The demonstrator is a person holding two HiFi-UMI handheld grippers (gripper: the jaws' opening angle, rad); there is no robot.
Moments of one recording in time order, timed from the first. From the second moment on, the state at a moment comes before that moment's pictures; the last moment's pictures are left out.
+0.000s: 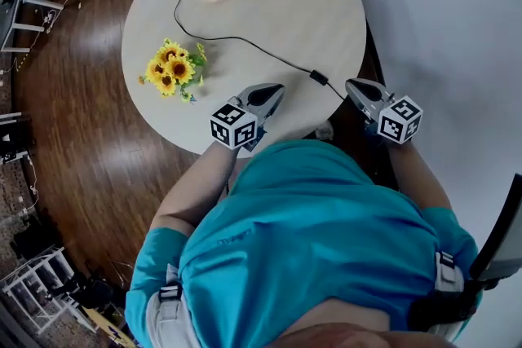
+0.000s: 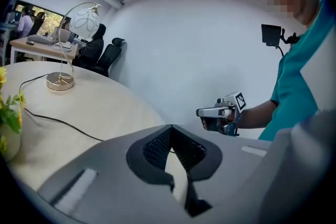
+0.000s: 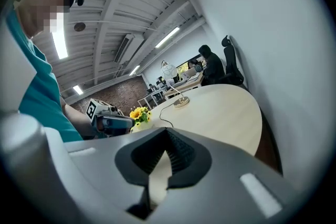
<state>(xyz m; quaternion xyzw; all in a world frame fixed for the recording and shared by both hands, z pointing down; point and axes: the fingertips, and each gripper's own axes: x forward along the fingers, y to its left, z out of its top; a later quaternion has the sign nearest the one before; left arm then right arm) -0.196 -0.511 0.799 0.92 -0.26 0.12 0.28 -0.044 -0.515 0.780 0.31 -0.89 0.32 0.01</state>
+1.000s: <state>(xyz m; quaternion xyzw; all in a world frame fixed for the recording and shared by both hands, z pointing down) -0.100 -0.515 1.016 0.86 -0.14 0.46 0.17 0.009 -0.500 0.870 0.34 -0.85 0.40 -0.06</state>
